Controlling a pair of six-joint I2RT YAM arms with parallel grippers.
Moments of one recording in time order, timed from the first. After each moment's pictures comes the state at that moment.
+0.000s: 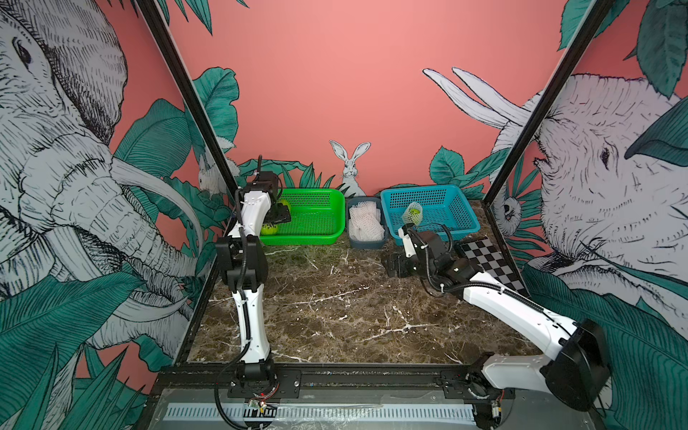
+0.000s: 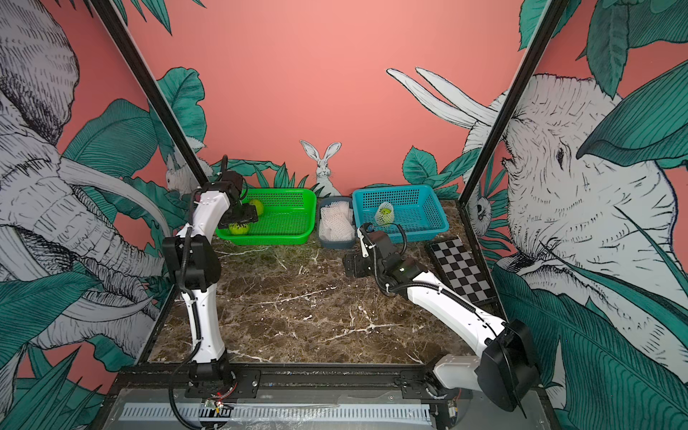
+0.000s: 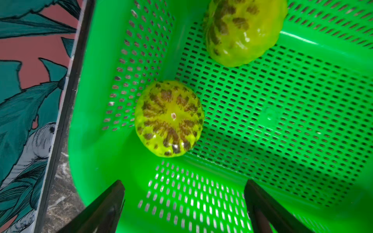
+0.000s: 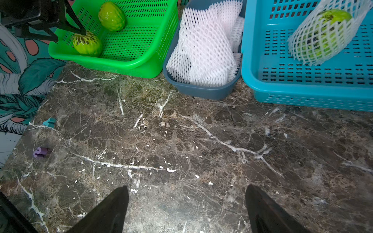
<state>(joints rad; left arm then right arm) -0.01 2.27 2.18 -1.15 -0.18 -0.26 0.66 1.29 1.00 -0.40 0.03 0.37</state>
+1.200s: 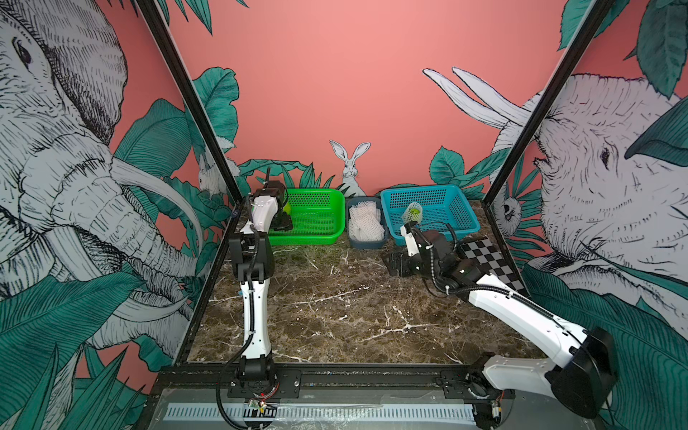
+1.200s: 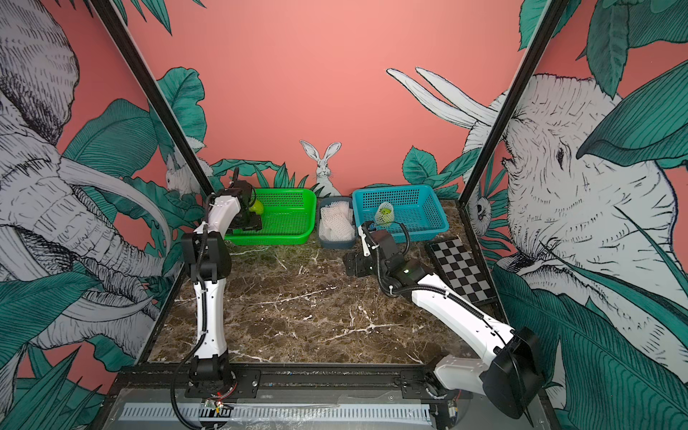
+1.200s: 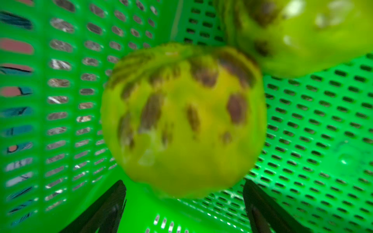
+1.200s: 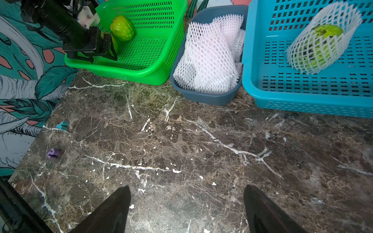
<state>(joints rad) -0.01 2.48 2.31 -1.15 -0.27 -0.23 0.67 1.25 1.01 -0.42 0.03 0.37</state>
